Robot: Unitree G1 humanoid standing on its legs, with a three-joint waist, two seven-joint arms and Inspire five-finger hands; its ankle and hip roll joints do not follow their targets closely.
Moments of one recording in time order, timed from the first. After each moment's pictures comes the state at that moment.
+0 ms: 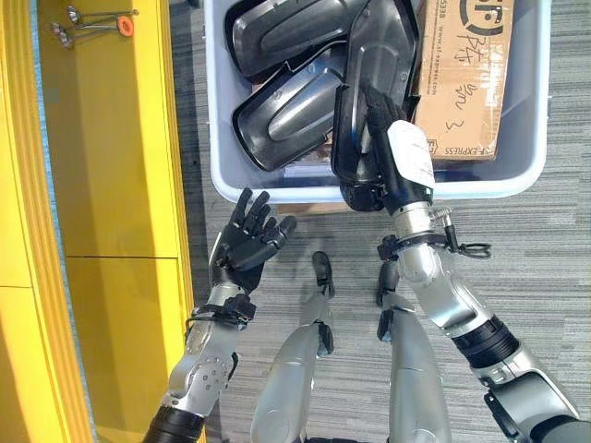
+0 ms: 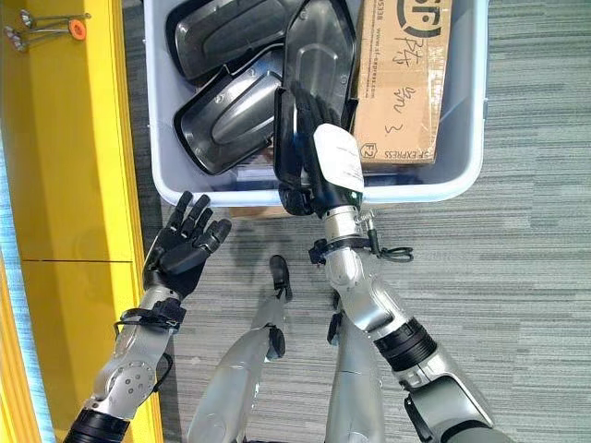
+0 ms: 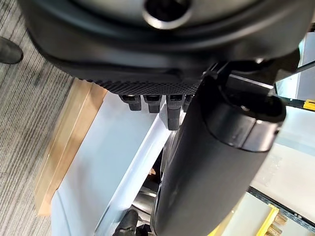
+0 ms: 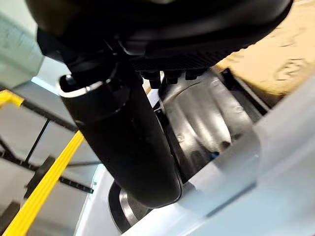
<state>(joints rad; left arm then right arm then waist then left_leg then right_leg) -0.08 0.33 -0.17 -0.09 -0.96 -0.09 0.10 -0.64 -0.44 0.46 -0.03 -0.47 0.25 -0.34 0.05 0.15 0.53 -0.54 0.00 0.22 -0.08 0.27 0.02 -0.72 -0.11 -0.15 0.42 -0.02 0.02</state>
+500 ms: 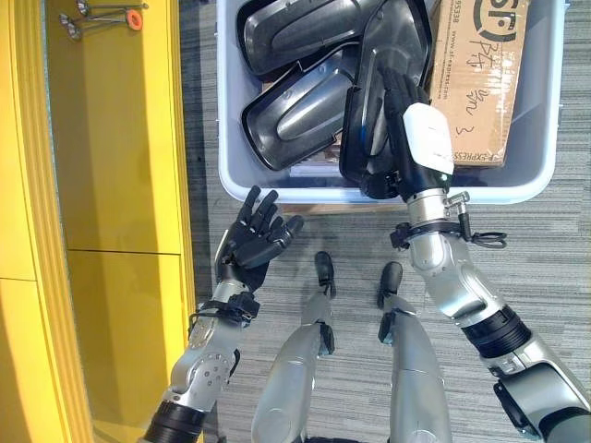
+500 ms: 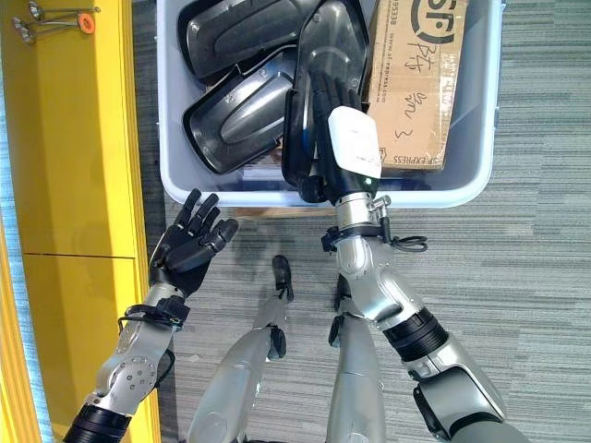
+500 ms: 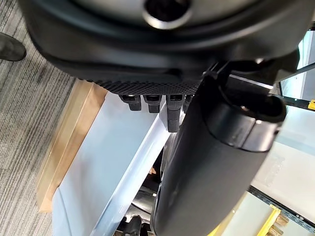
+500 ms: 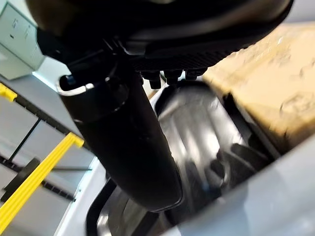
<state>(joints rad) -0.09 0.33 -0.18 -0.09 -0.96 -0.06 0.10 -0.64 -0.53 0.41 -0.03 -0.47 0.28 -0.46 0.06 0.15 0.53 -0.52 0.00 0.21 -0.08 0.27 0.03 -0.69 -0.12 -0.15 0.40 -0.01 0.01</state>
